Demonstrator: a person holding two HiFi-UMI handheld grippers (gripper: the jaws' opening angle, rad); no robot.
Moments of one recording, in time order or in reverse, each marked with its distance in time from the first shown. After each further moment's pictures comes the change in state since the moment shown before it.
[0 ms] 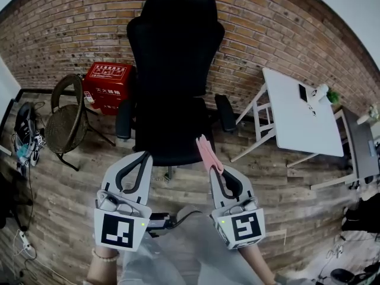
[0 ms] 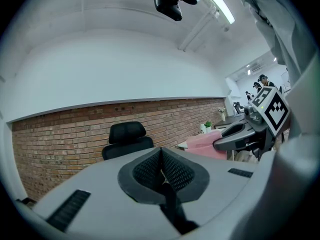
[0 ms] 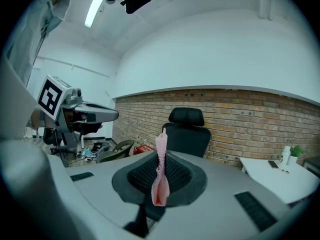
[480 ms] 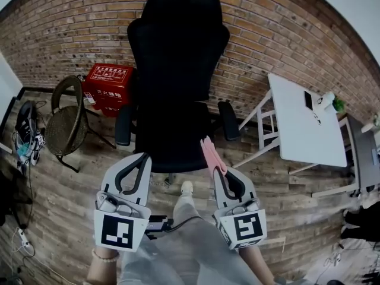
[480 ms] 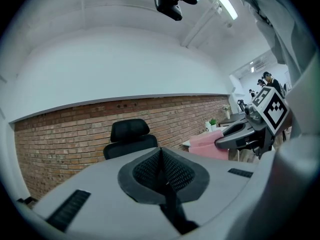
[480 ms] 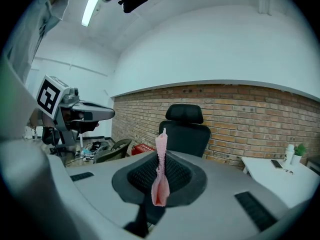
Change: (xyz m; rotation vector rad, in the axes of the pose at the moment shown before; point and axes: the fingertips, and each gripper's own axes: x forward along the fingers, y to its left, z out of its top) left arm 0.050 0.013 -0.014 0.014 0.027 0.029; right arm 0.041 -0.045 -0.012 0.010 0.013 0.009
